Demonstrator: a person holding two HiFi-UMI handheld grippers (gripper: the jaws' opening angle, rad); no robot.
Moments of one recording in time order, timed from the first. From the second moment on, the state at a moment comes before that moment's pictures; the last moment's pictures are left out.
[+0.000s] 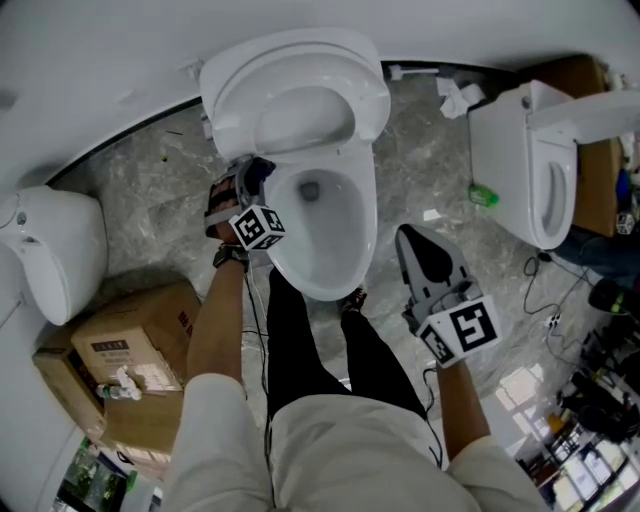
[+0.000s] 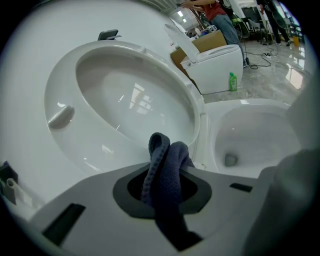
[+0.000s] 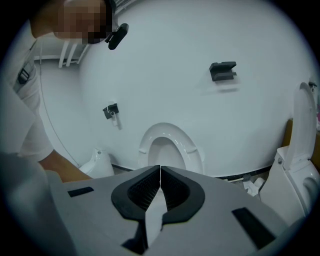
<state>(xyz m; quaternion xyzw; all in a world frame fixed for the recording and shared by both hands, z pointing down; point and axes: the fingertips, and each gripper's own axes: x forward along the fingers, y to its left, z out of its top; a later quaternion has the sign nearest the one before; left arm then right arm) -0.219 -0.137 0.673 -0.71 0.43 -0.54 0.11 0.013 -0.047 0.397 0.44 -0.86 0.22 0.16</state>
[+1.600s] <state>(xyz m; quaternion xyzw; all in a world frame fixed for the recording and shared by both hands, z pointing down) -0.246 -0.205 0.480 -0.72 0.59 -0.37 0.03 -0.017 -0.127 0.336 0.42 -0.88 0.17 0.14</state>
